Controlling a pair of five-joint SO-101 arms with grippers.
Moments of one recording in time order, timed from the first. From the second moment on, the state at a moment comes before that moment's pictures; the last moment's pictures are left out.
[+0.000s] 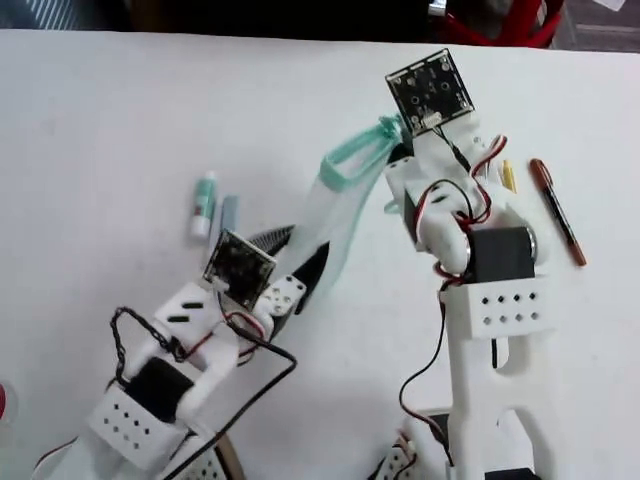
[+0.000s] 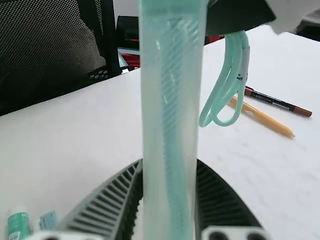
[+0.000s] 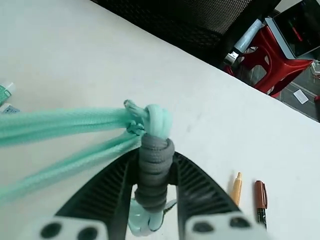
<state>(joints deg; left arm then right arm) 29.3 -75.4 76.3 28.6 -2.8 -8.4 -33.5 15.8 61.5 22.6</state>
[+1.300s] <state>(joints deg) 27.7 -57.3 77.3 9.1 -2.2 -9.7 -27.4 4.7 69.5 18.7</state>
